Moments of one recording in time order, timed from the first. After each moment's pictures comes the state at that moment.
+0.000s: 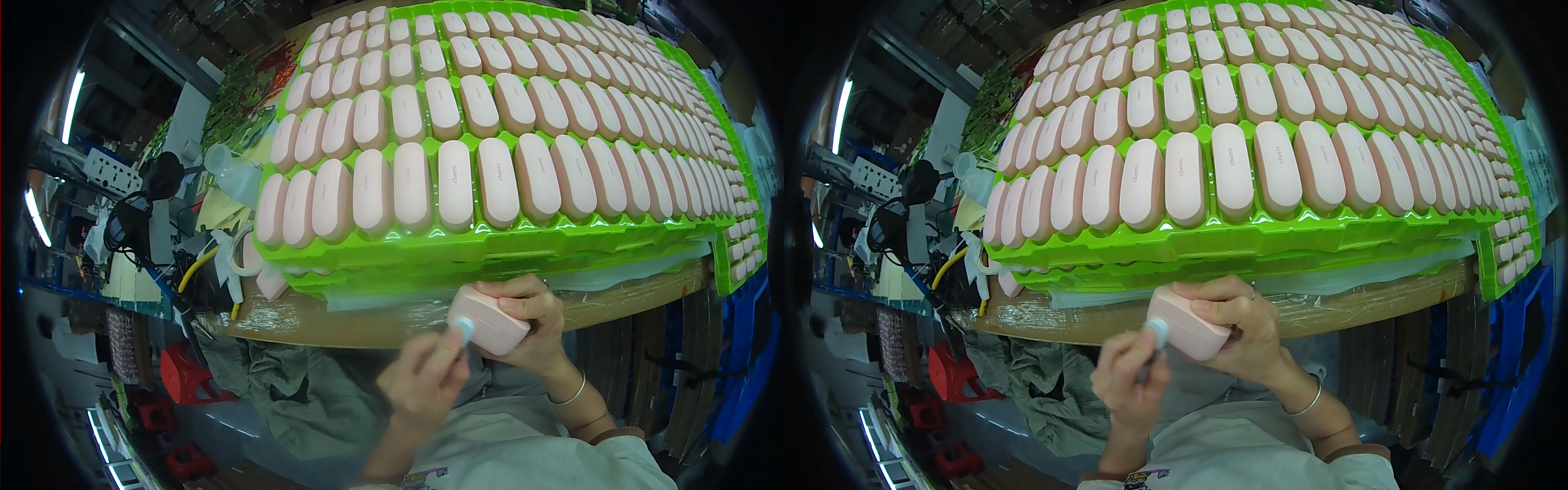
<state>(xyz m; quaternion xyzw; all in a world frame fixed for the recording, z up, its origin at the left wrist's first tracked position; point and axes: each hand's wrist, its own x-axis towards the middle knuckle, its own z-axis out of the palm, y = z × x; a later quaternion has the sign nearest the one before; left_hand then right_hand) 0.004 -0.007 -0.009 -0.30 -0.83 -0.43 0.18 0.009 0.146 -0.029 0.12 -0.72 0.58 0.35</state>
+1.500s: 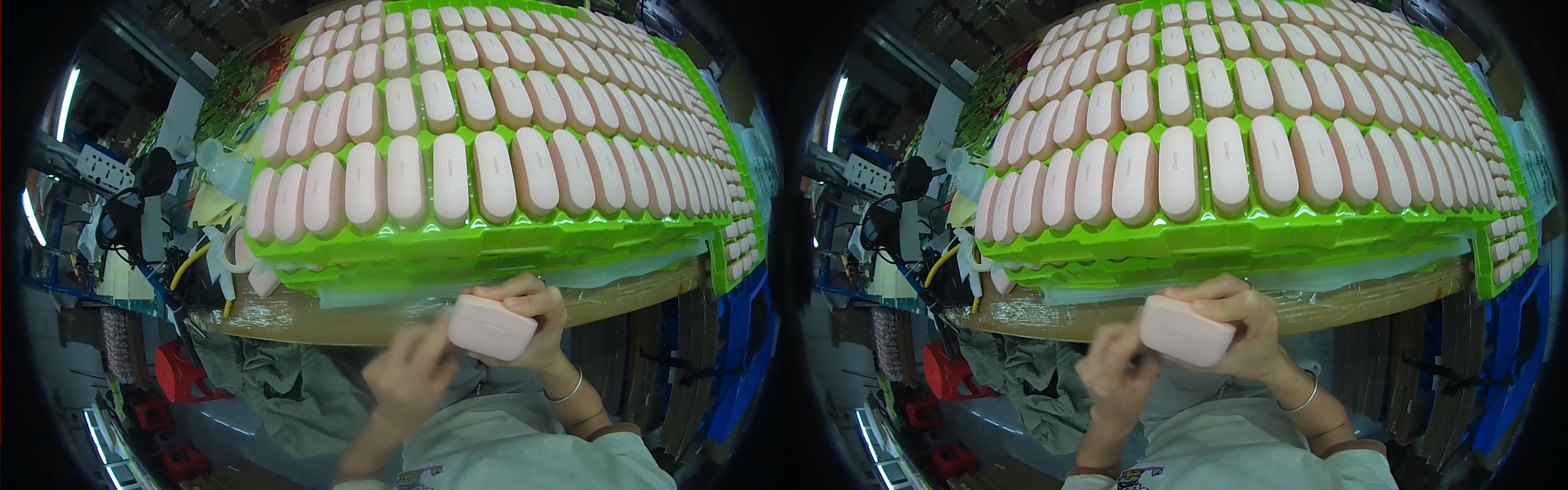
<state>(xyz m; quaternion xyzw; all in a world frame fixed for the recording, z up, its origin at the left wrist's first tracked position) -0.004 -0.014 -0.001 -0.31 -0.87 -0.38 0.12 0.006 0.144 -0.033 0.18 -0.65 0.66 0.32</state>
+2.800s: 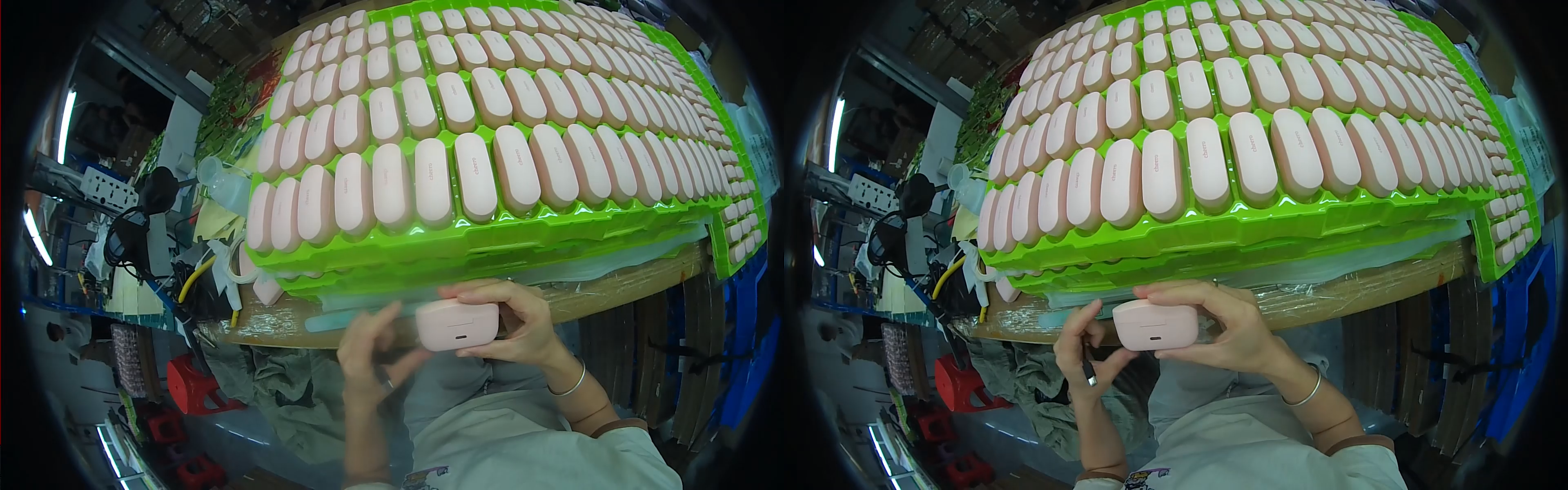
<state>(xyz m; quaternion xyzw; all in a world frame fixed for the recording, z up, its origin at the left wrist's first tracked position) -0.036 -0.043 -0.014 -0.33 -0.81 -0.48 0.09 0.012 0.149 -0.021 0.14 -0.63 0.75 0.15</state>
